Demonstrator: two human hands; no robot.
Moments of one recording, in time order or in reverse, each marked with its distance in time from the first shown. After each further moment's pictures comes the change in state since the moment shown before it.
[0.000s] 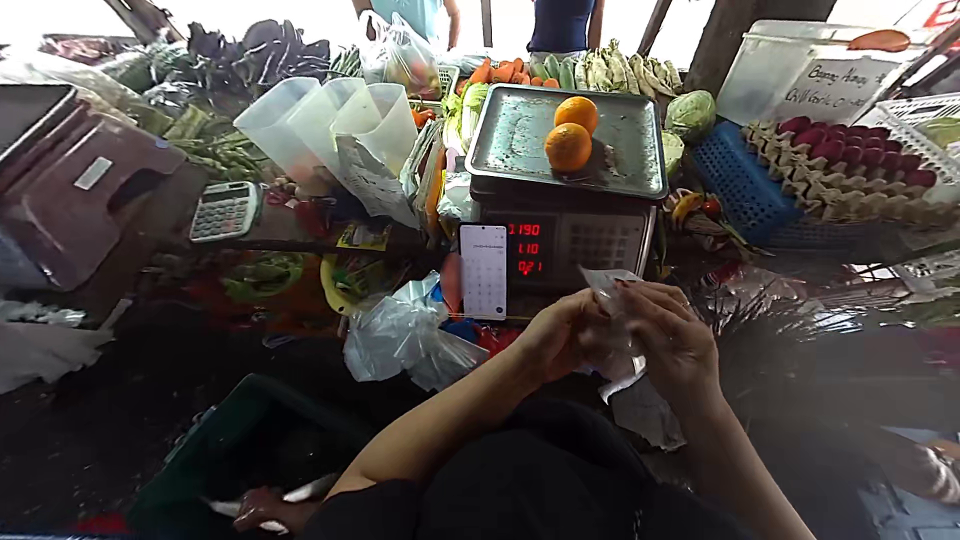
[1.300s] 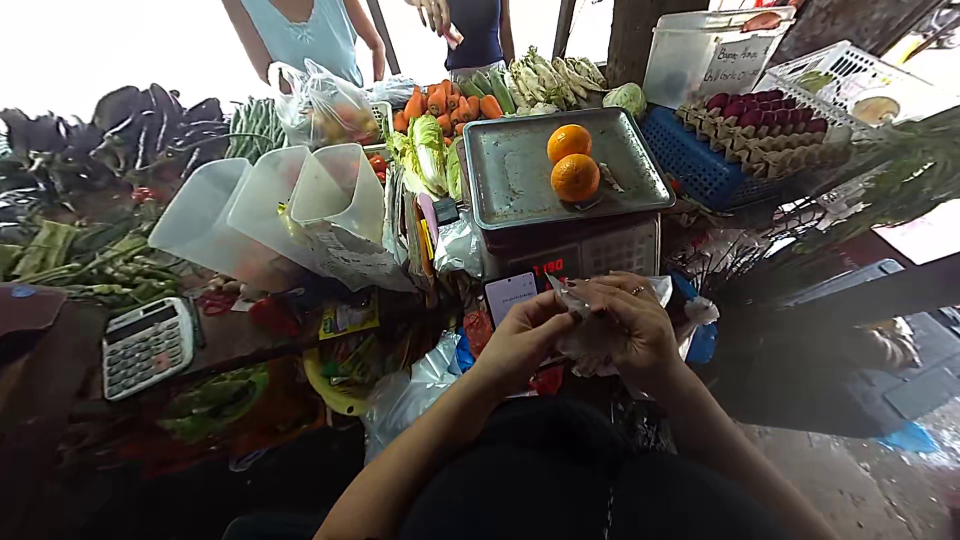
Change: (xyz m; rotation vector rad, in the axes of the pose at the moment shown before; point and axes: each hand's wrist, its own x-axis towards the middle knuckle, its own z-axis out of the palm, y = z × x) left_hand -0.025 0.123 -0.068 0.452 -0.147 0.006; right_hand 0.058 -0.029 0.107 -0.308 0.069 0.018
